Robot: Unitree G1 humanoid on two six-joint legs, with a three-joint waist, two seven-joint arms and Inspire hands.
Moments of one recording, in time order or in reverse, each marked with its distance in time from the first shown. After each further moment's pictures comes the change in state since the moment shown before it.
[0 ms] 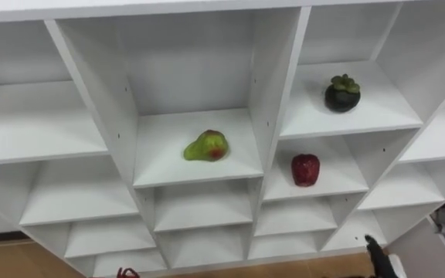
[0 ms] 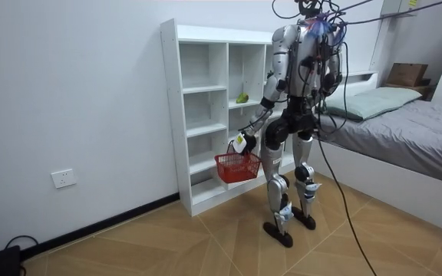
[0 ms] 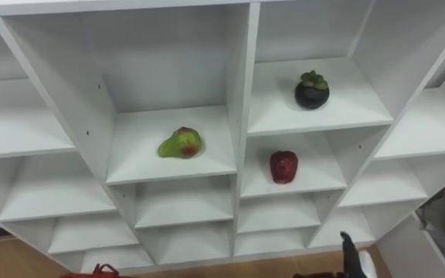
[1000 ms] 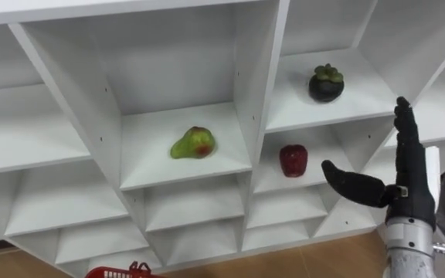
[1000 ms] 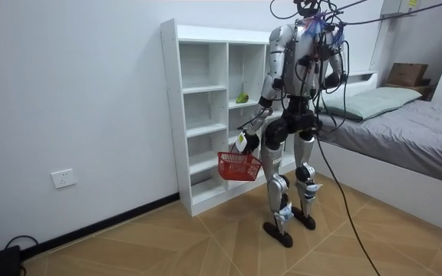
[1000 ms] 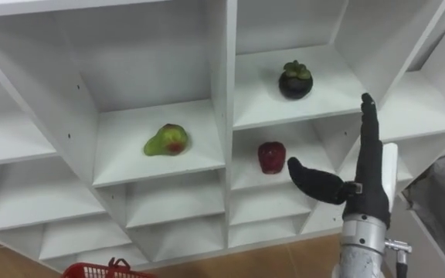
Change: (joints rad) left arm -0.010 0.002 -0.088 0.023 -0.038 -0.023 -0.036; right arm 0.059 -0.011 0.053 -0.687 -0.032 -0.079 -0.190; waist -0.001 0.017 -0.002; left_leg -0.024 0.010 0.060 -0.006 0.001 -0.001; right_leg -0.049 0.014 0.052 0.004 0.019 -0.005
